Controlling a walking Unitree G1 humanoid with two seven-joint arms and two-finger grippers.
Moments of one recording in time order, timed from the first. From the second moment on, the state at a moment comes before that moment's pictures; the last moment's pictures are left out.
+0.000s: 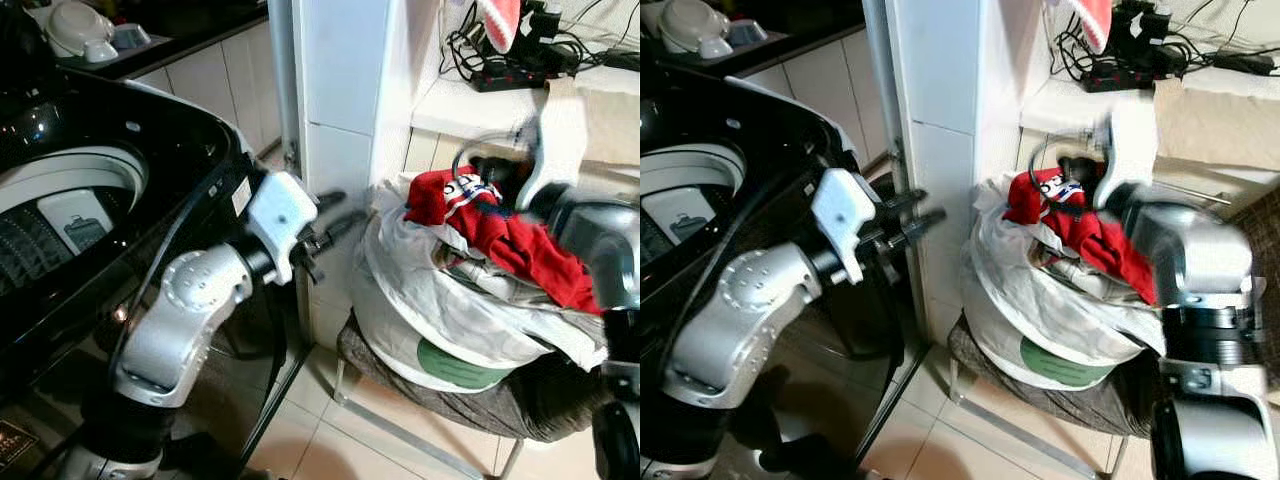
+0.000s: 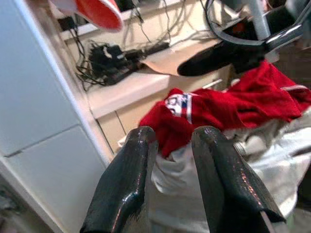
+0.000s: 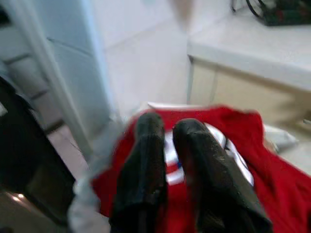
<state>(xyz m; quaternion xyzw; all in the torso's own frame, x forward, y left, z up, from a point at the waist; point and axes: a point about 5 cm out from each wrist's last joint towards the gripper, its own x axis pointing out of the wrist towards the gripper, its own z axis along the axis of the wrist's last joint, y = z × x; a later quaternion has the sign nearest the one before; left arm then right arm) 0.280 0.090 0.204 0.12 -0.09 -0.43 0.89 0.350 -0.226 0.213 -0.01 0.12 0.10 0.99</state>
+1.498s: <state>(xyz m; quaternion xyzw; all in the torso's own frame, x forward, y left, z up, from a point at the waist) 0.265 0.087 0.196 0.14 -0.05 -0.49 0.86 0.364 -0.259 0.145 0.02 0.26 0.04 0.97</state>
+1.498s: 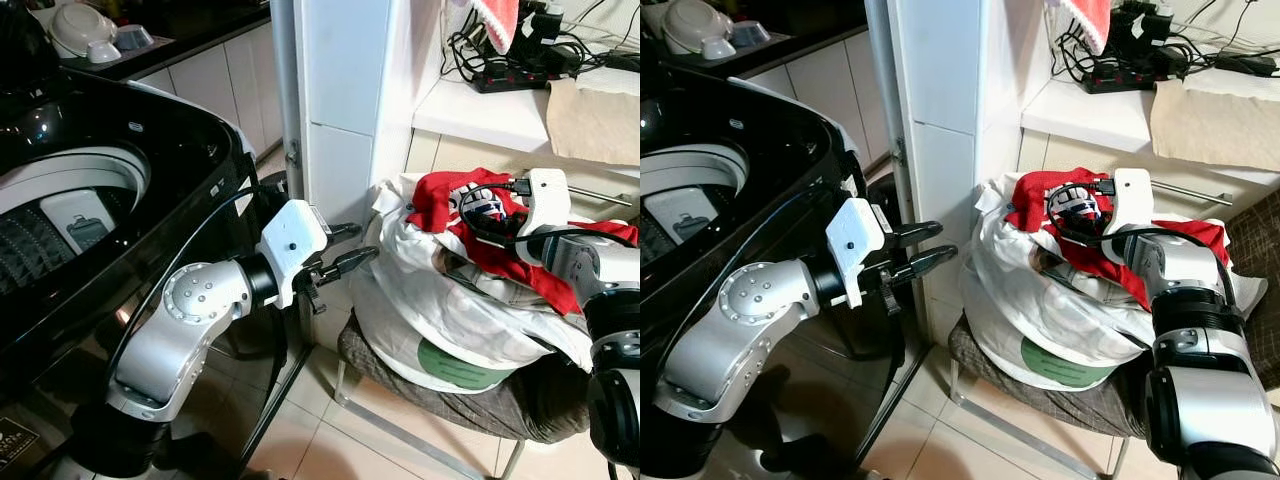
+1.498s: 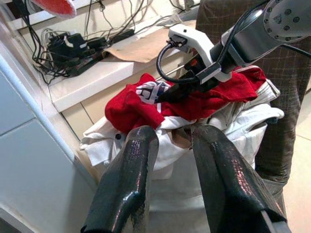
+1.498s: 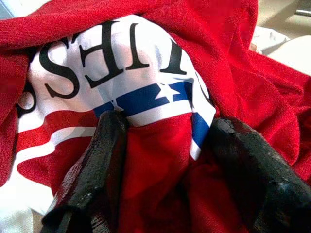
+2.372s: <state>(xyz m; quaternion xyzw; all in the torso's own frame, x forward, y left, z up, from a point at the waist) 0.266 0.086 0.197 0.14 -0.06 -0.49 0.86 0.366 -0.258 0.146 0.03 0.24 0.05 0.97</state>
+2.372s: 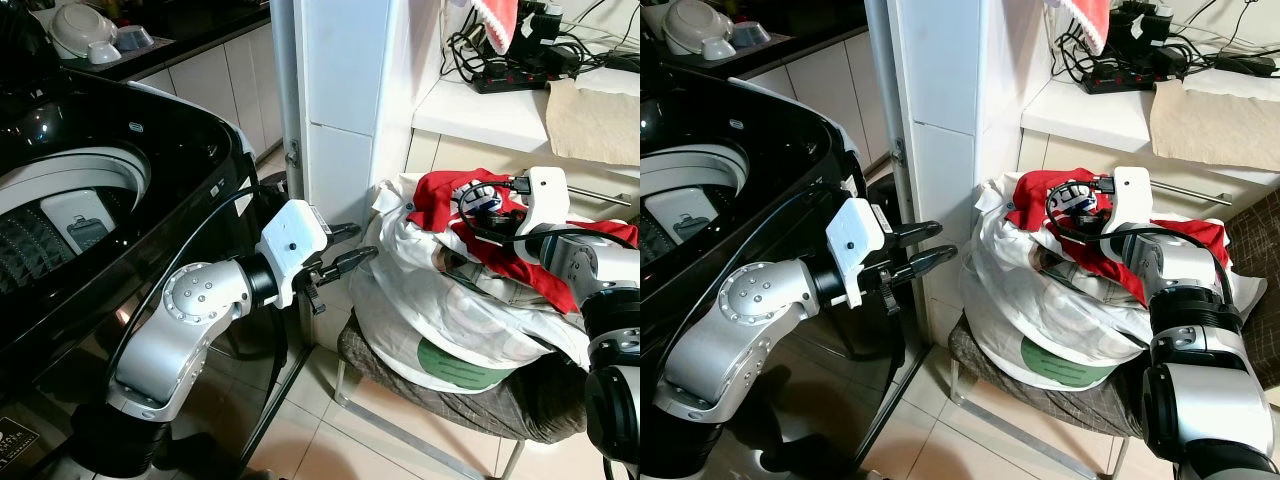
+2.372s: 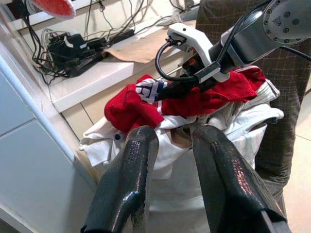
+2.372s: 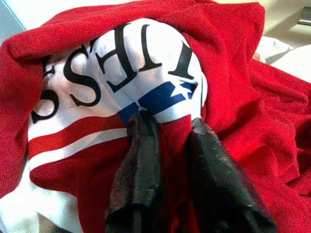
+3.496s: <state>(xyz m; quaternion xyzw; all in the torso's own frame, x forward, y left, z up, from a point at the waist) 0.286 0.077 0.266 0.12 -0.23 -0.39 0.88 0.330 -0.150 0.299 0.18 0.05 0.45 0.87</state>
